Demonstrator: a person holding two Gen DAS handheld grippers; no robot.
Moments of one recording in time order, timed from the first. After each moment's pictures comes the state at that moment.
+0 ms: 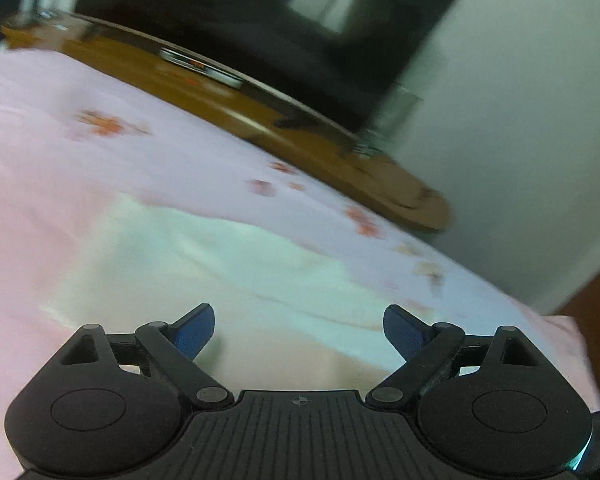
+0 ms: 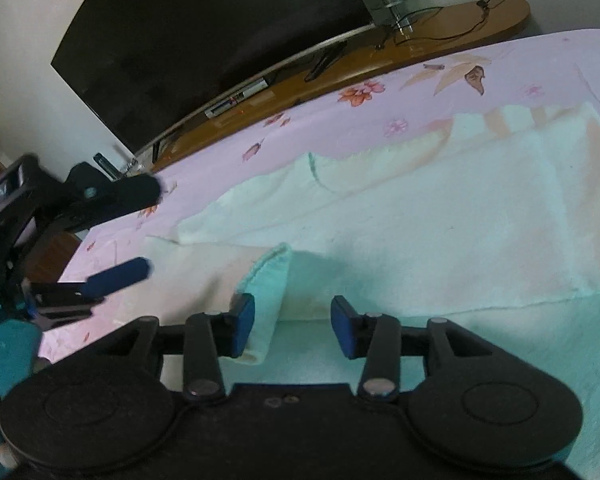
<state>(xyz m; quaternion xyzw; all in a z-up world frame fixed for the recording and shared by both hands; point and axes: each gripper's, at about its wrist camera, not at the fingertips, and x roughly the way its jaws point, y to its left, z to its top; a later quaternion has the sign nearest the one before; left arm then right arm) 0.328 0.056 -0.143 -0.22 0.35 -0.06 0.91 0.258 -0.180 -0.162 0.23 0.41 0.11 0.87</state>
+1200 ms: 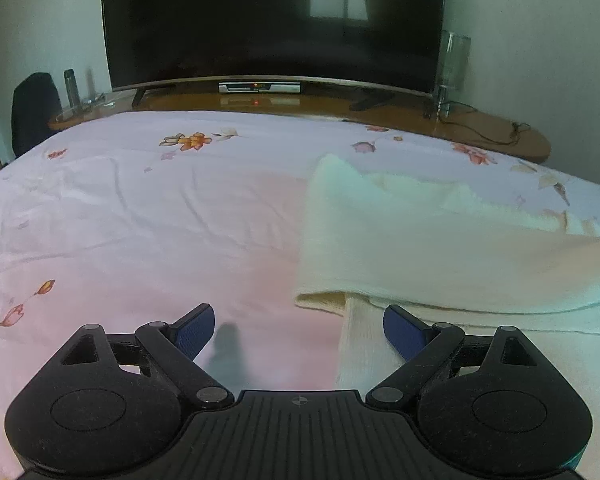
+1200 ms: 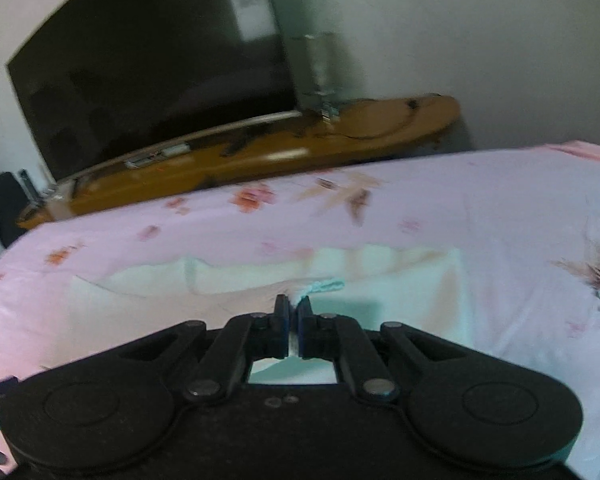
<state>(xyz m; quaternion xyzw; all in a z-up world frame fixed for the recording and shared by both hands) 0.307 0.037 -0.194 -0.01 0.36 0.05 0.93 0.254 -0.257 -0.120 0.11 0.35 -0.03 0.93</state>
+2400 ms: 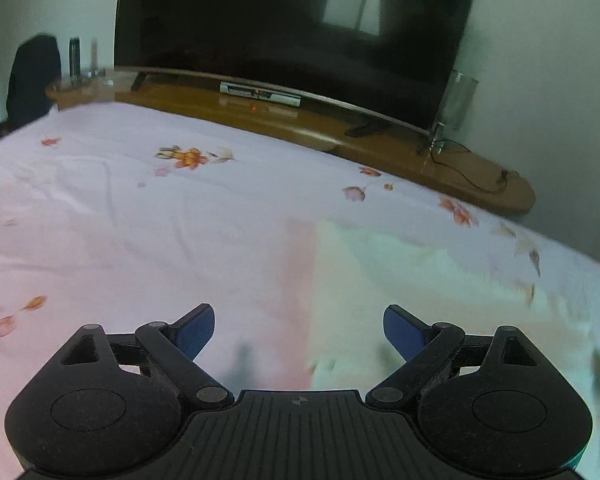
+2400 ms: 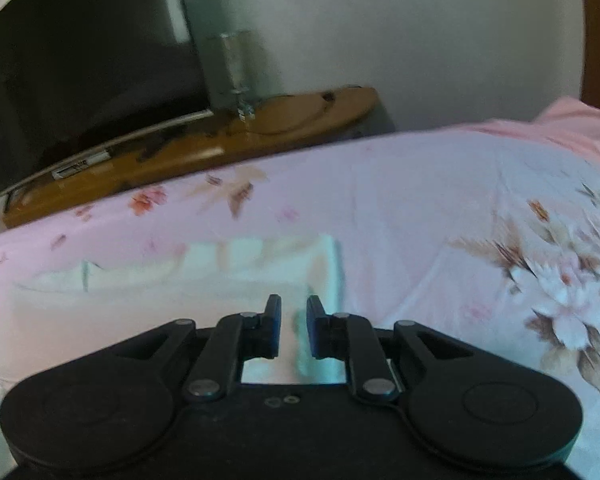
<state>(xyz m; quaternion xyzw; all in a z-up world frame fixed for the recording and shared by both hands) 0.328 0.054 -0.152 -0.11 0.35 0.03 0.93 0.244 -0.298 -0.129 0.11 0.35 -0.10 0.93</state>
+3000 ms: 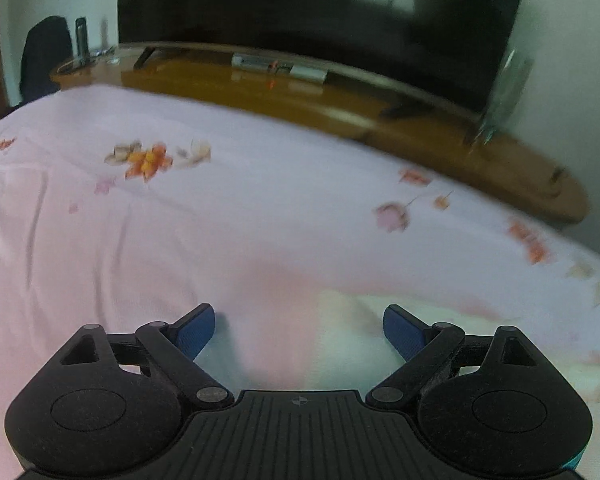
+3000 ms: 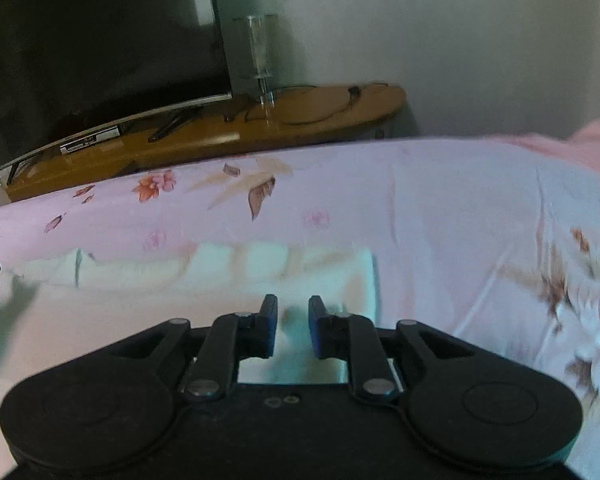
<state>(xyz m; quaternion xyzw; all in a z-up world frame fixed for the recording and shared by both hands) 0.461 0.030 -0.201 -0.09 0.40 0.09 0.91 0.289 -0.293 -0.148 0.07 0.37 -0.09 0.92</state>
